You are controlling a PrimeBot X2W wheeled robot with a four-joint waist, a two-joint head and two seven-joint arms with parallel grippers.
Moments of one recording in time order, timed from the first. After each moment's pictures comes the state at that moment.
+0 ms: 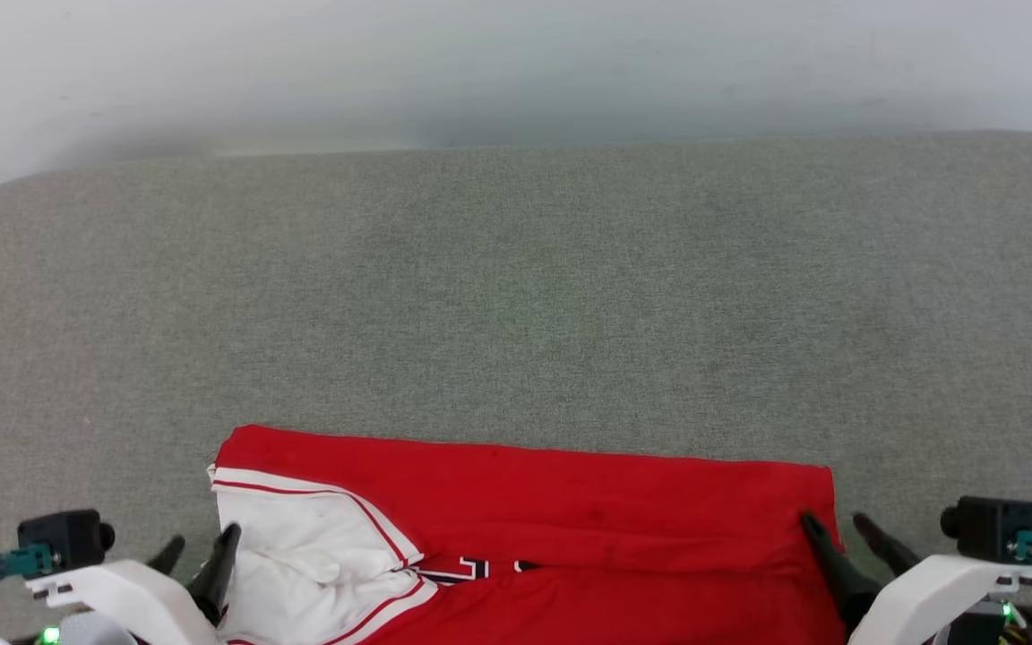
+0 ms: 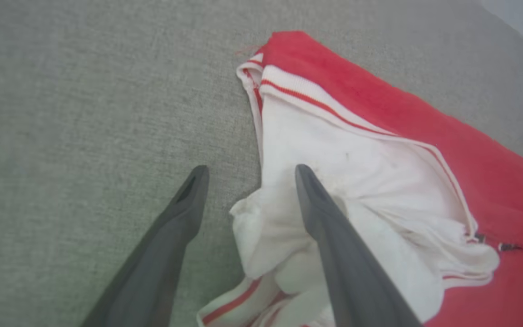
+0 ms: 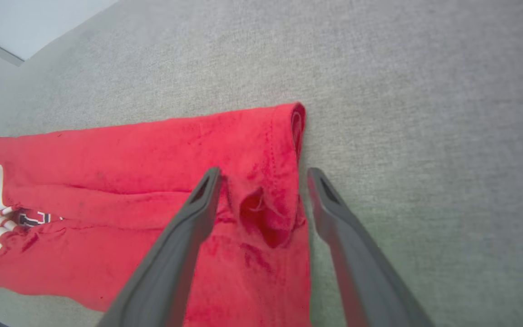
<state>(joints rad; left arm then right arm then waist) 0.00 0.59 -0.33 0.17 -1.01 0.11 0.11 0.08 -0.10 -0.02 0.03 0.45 0.13 0.35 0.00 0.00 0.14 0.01</state>
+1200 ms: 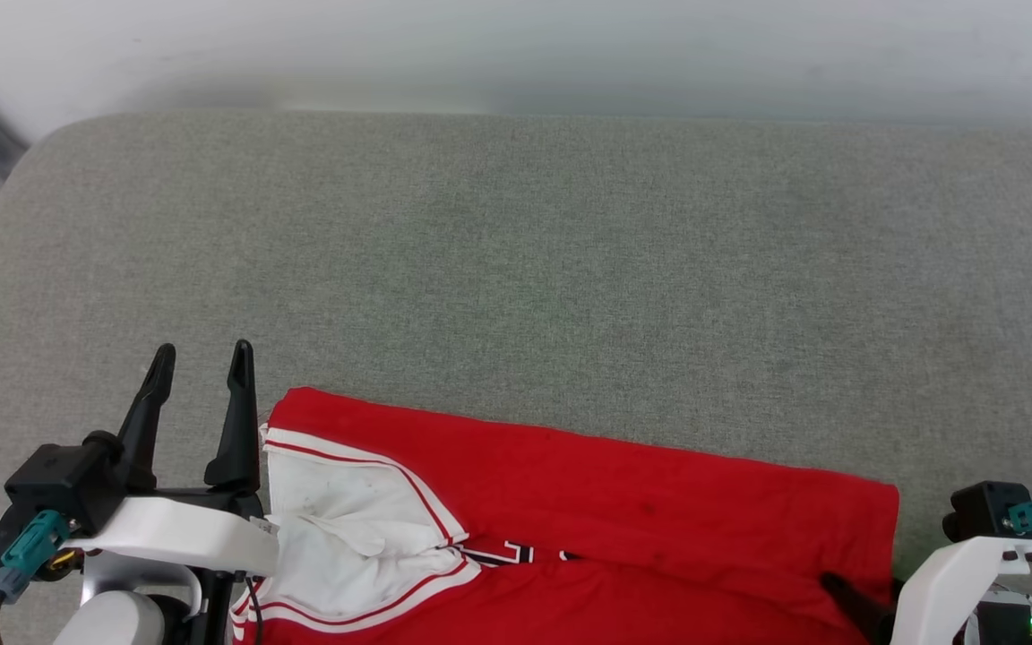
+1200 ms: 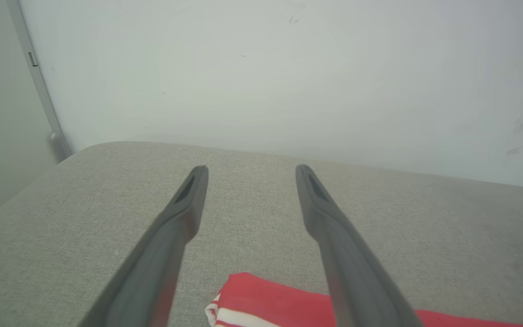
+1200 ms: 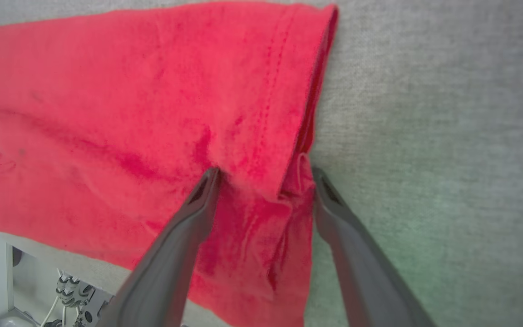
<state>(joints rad) -0.10 0.49 -0.30 -0.09 -0.65 0.24 -0.26 0.06 -0.16 -0.04 0.04 0.46 0.13 0.77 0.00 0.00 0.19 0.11</state>
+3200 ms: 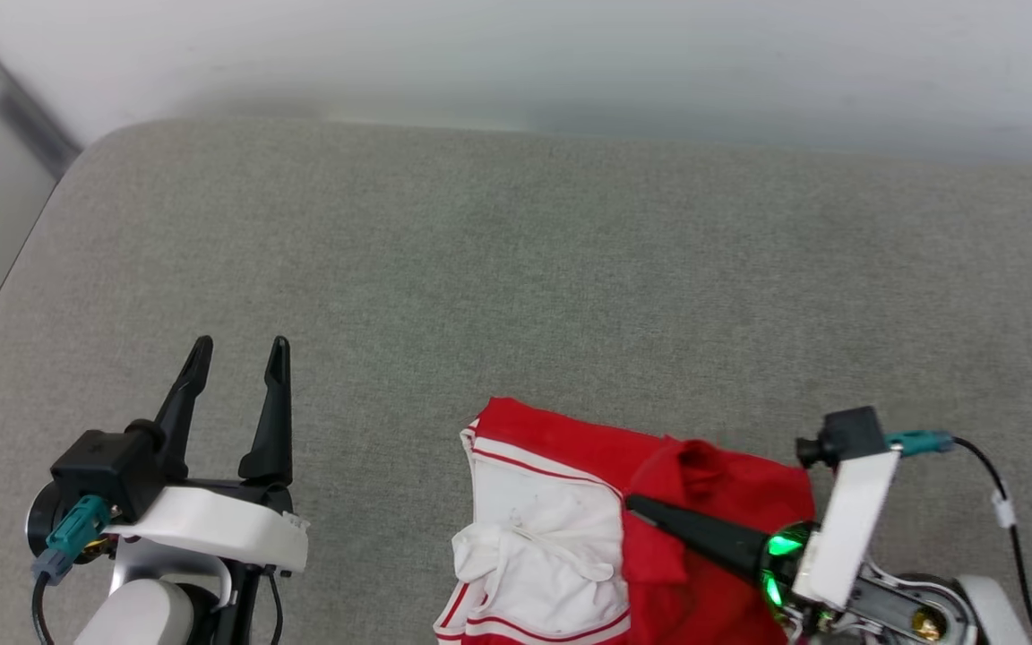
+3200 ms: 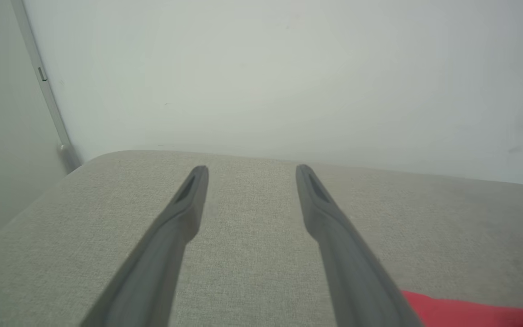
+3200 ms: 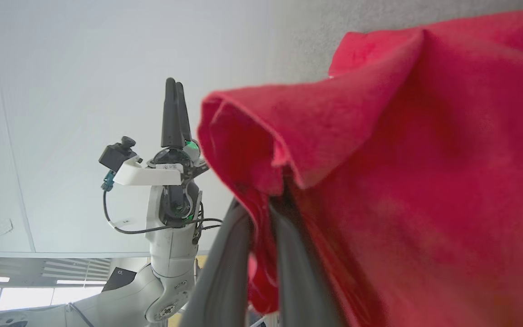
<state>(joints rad) -0.14 0.47 -0.34 -0.07 -0.60 0.22 -0.24 -0.11 -0.05 0.08 0.05 1.38 0.13 0.92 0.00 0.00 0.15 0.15</state>
